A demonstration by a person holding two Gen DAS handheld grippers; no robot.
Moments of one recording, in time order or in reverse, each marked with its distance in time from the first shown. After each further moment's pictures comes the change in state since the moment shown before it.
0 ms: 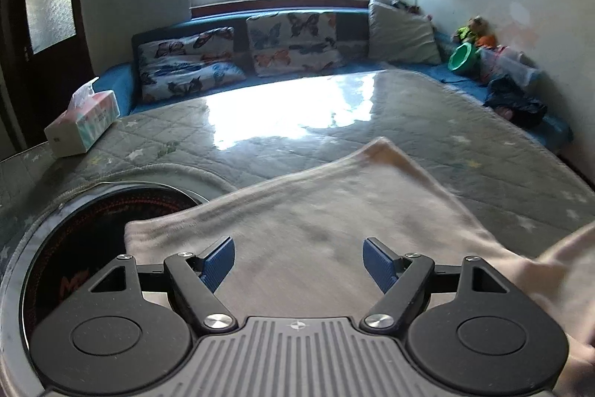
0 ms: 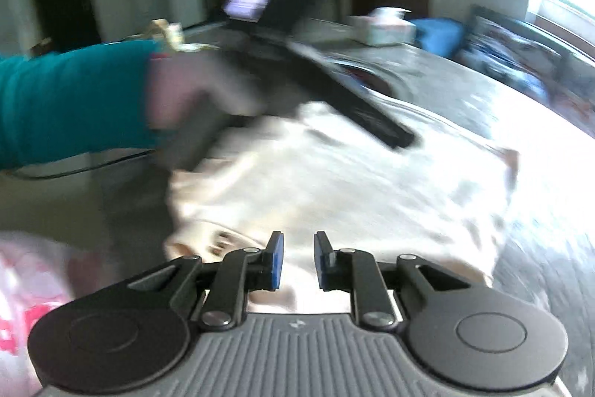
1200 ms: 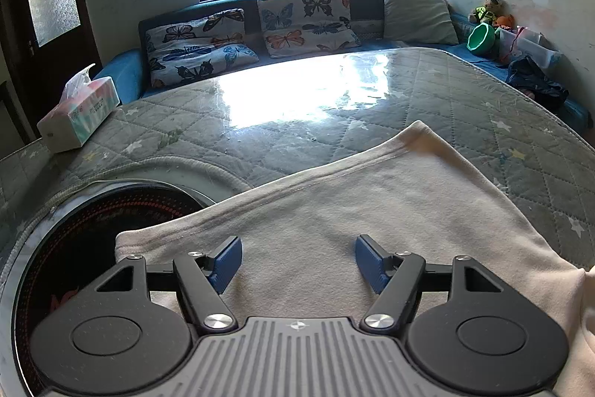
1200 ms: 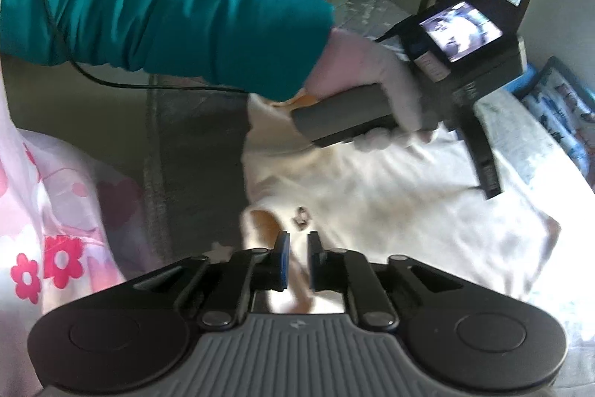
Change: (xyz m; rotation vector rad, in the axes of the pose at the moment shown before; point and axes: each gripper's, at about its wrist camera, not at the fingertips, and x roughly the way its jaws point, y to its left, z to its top) left arm 0.060 0.011 0.018 0.010 0.075 0.069; right arm 0.009 0.063 0.015 -0.380 0.112 0.082
